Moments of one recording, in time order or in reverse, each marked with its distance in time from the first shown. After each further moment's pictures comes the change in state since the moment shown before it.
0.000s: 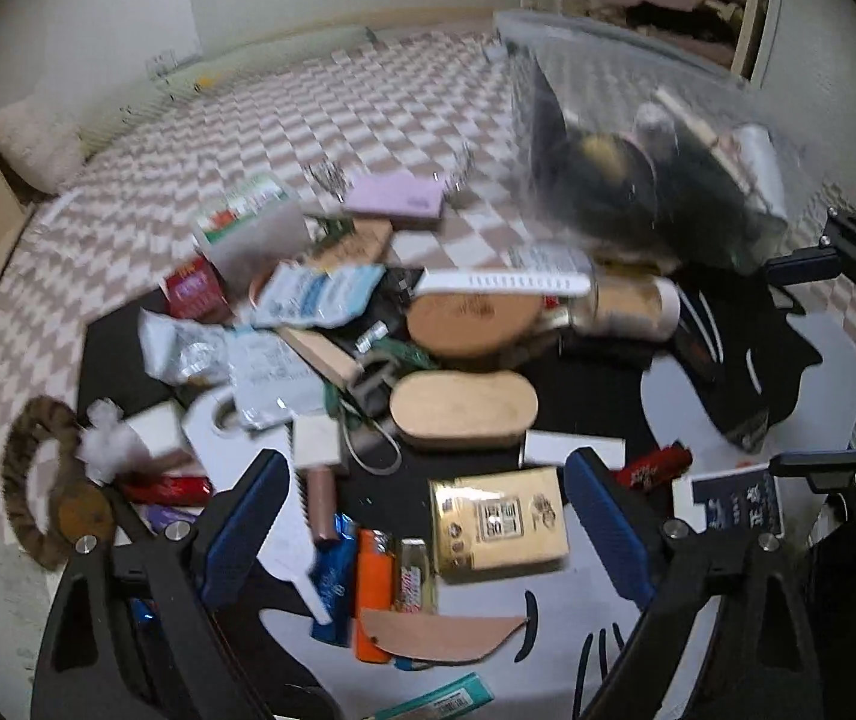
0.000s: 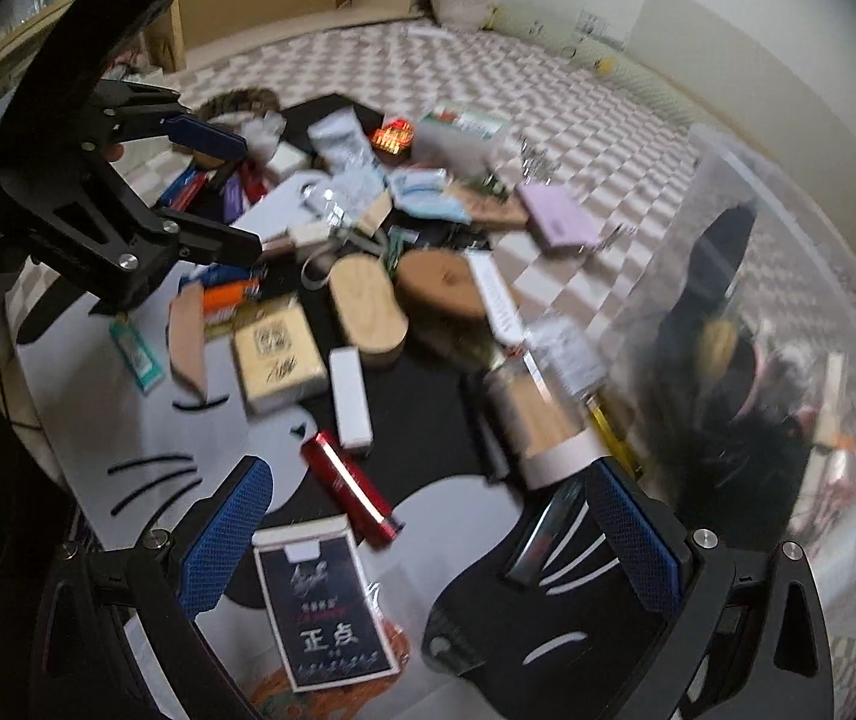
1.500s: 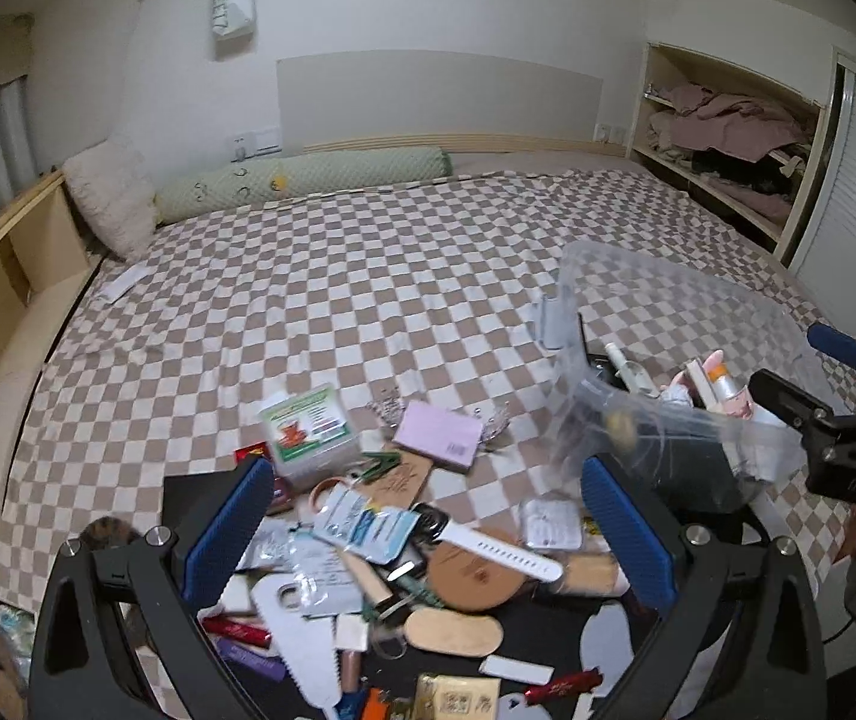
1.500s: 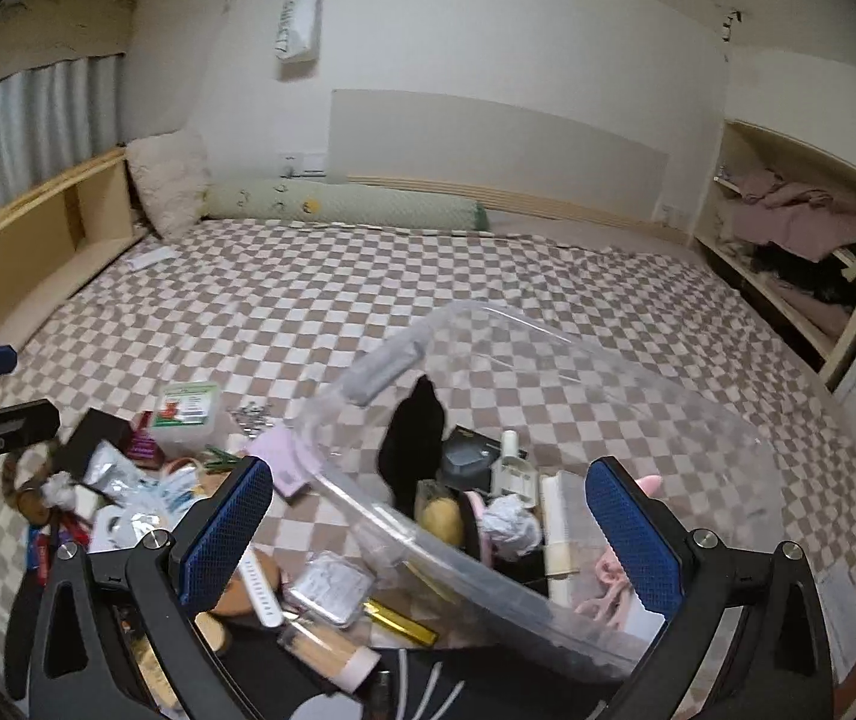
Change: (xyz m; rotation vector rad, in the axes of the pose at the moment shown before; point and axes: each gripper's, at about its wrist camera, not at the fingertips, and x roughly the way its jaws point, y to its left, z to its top) left arm -0.112 0.030 0.148 -0.191 -0.241 0.091; right arm -0.112 -0.141 0.085 0.500 -0.325 -0.382
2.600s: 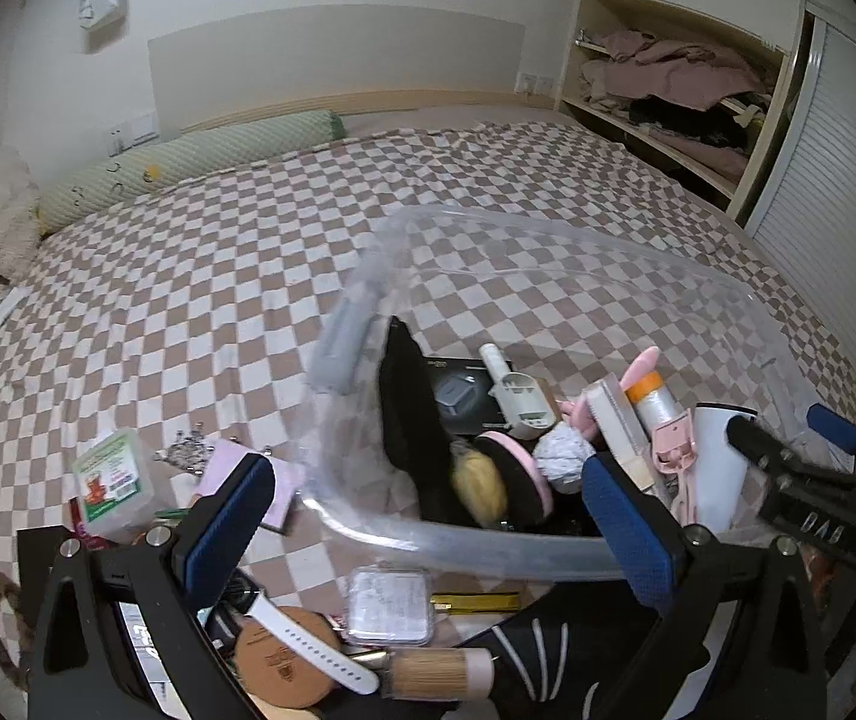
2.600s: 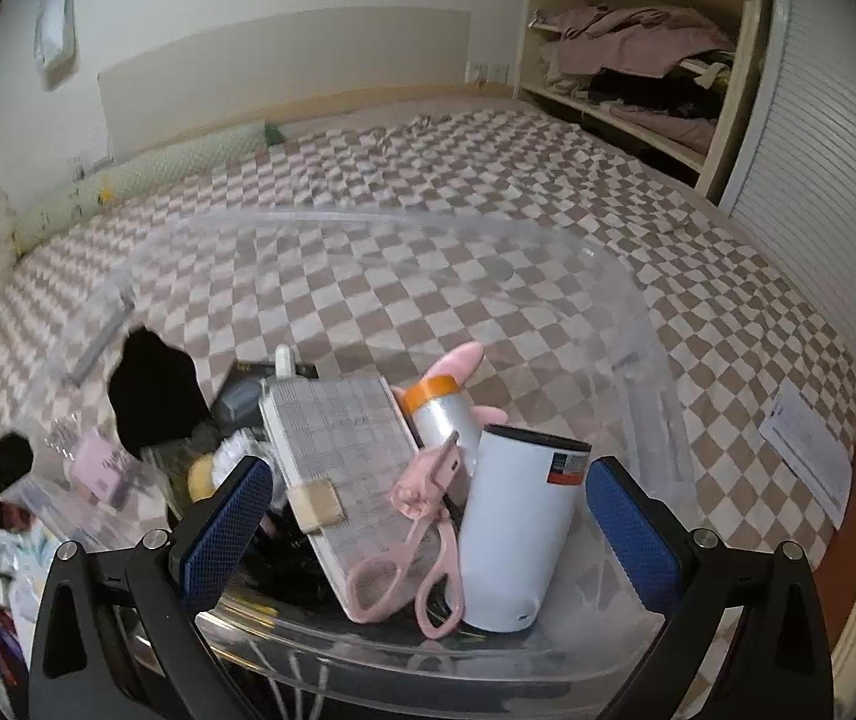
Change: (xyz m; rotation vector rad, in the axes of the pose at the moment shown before) left arm 0.110 -0.153 0.048 0.076 0.076 -0.134; right arm 0.052 -0.146 -0.049 0.403 0.187 -0.281
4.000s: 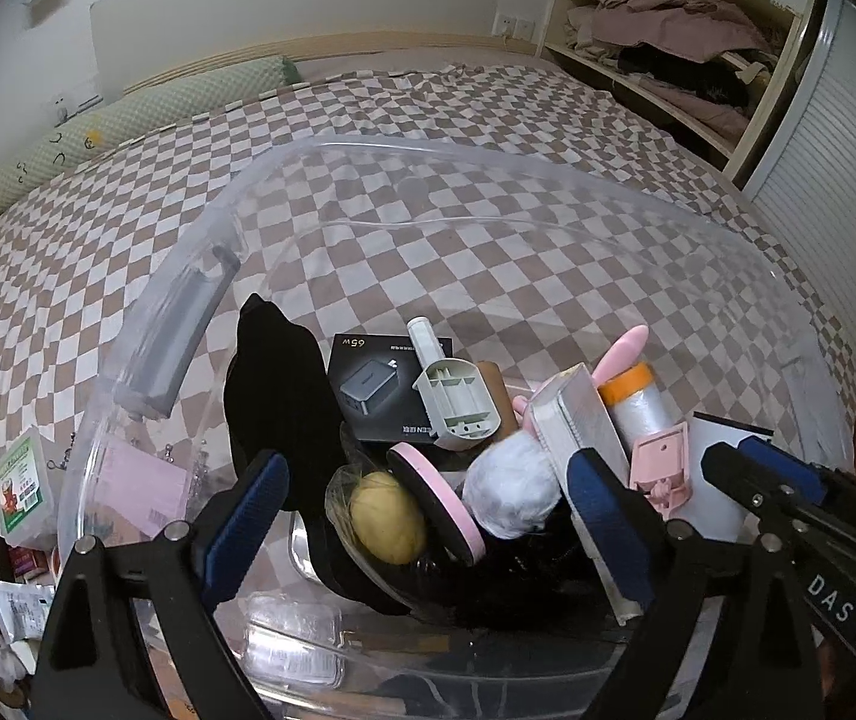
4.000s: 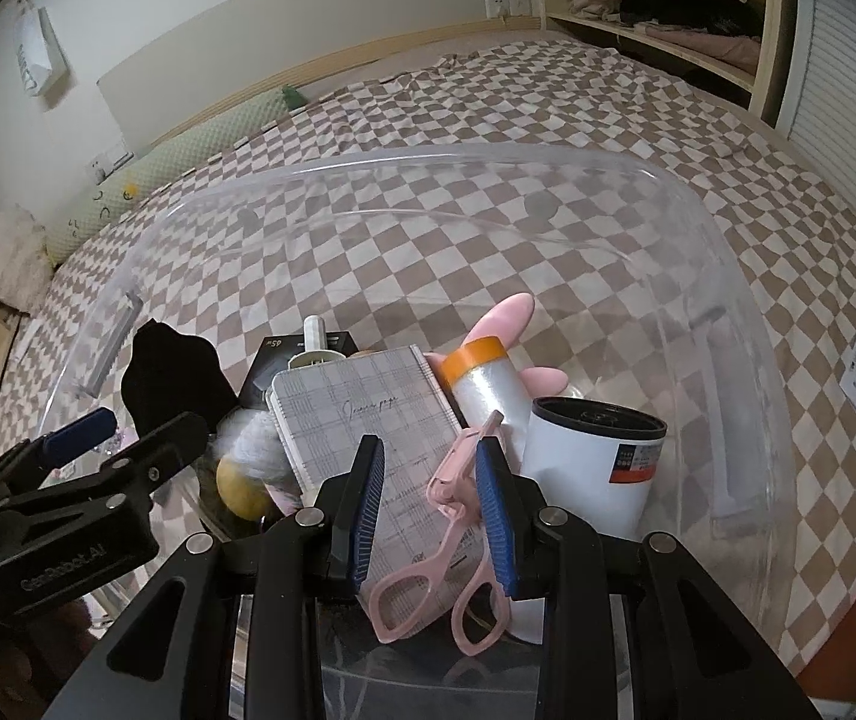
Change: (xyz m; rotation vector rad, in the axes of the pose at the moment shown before) left arm 0.085 -0.069 0.015 0.013 0.147 -0.054; right arm 0.049 -0.013 0.006 0.042 0.184 0.153
